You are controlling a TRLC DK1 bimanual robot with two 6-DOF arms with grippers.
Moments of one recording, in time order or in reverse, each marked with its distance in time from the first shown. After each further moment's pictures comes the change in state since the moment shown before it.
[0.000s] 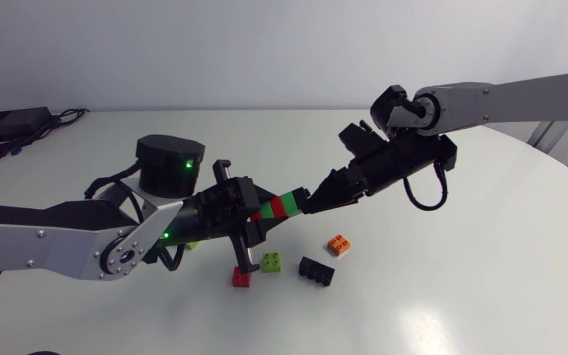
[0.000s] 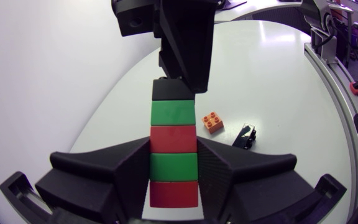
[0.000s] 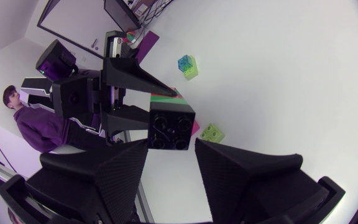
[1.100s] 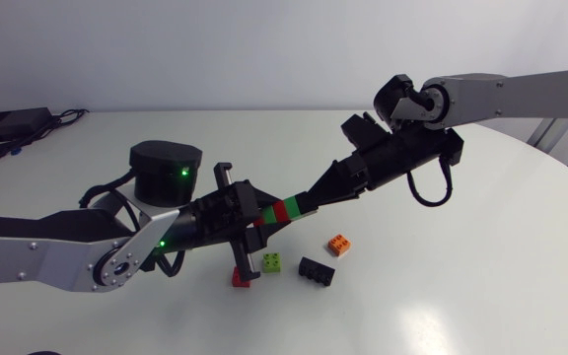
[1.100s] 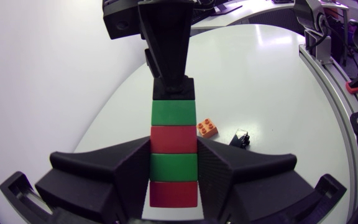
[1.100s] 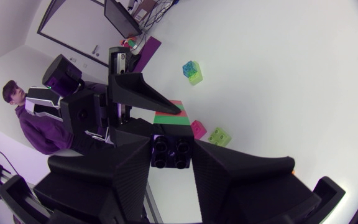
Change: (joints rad) left arm -0.018 -0.027 -0.038 0.044 0.010 0.004; right arm 0.008 -0.046 0.002 0.000 -0.003 0.070
